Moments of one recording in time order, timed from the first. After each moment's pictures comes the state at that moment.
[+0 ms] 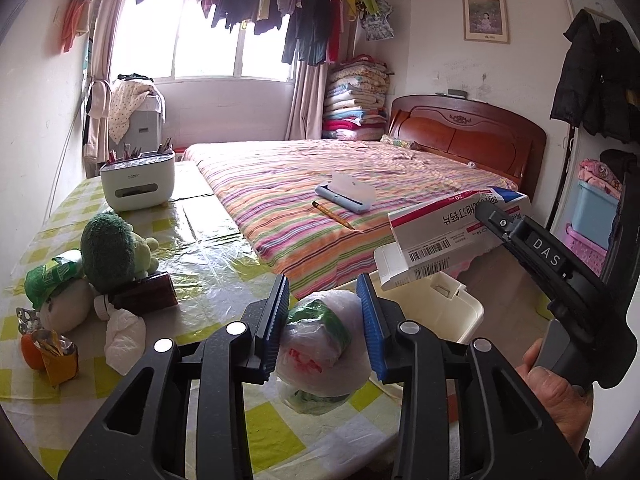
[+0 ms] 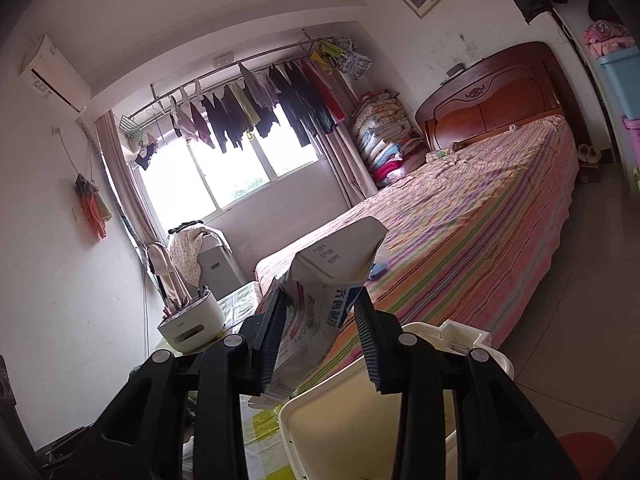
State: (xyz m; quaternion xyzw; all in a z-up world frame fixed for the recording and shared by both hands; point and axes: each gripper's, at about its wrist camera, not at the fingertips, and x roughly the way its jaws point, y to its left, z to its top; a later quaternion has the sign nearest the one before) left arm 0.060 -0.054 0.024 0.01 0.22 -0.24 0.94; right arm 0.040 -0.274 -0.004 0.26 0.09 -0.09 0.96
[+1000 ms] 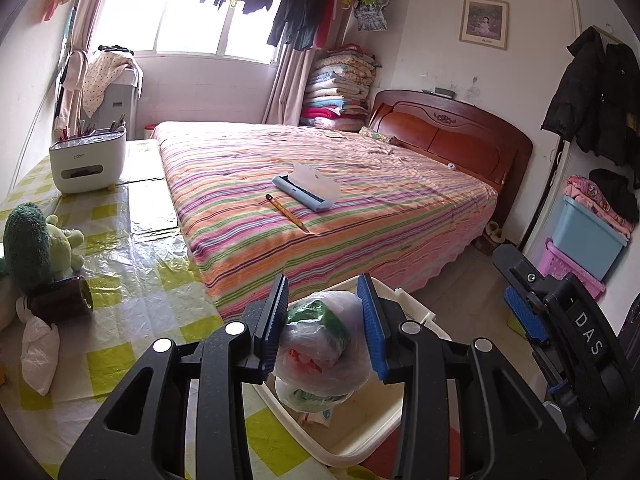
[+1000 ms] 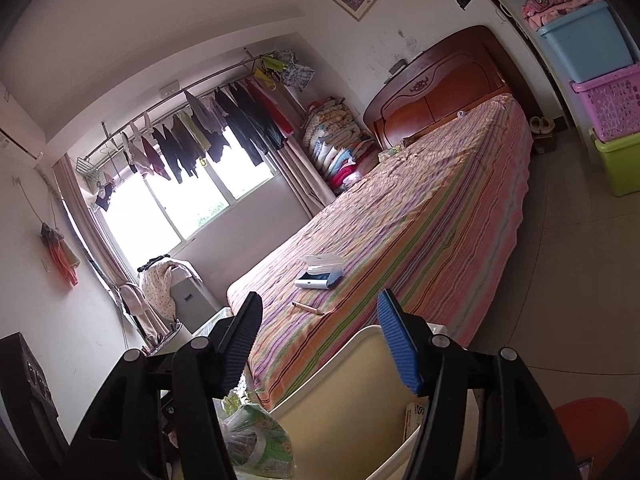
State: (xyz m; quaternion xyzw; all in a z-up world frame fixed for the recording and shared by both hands) left arm 0.112 -0.120 0.011 -0.03 0.26 -0.28 0.92; right arm 0.021 -0.301 -0.018 0.32 0.07 -0.15 0.93
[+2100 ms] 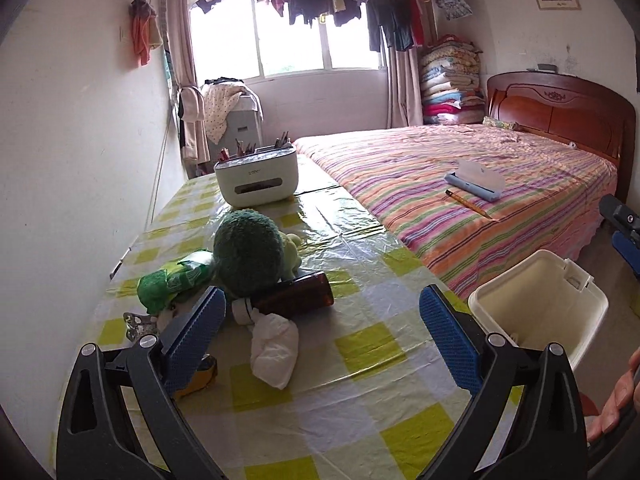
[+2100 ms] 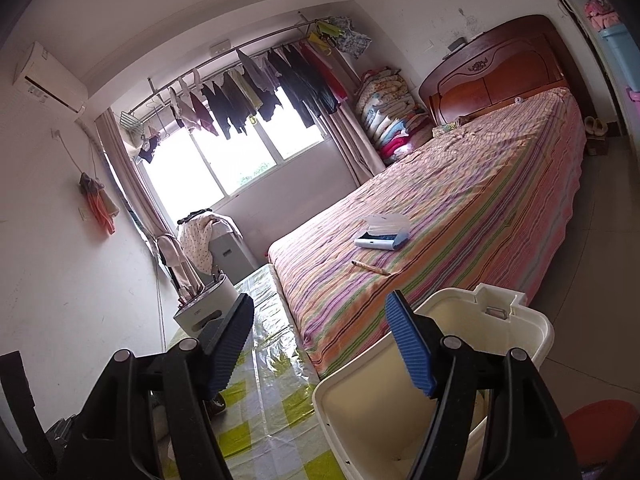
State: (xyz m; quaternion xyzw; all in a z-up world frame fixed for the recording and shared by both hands) left arm 0.101 0.027 0.018 0.07 0.24 -0.04 0.97; right arm 0.053 -0.245 -0.012 0.29 0.12 -0.05 0.95
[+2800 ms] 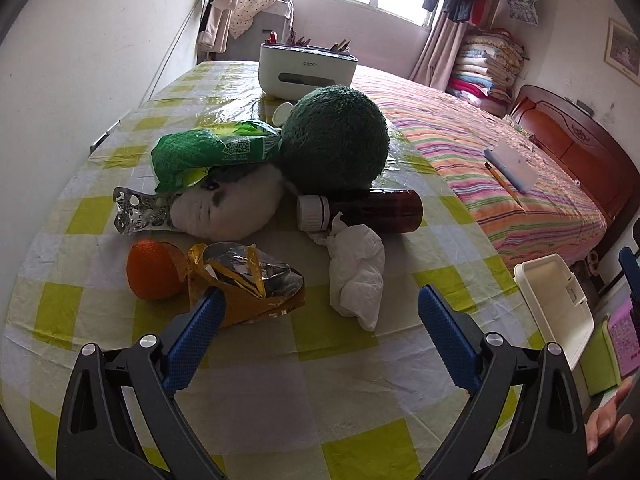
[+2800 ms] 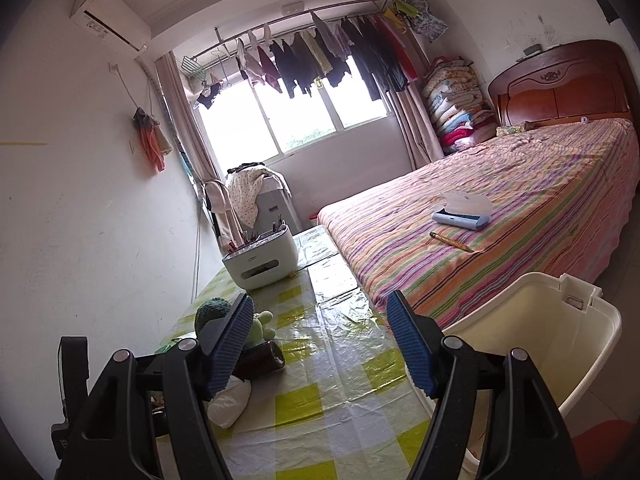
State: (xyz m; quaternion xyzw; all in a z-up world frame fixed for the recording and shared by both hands) left arm 0.140 0.137 -0.039 -0.09 0.38 -0.06 0.92; right arm 0.075 -0.147 0.001 0.21 0.16 0.05 0.96
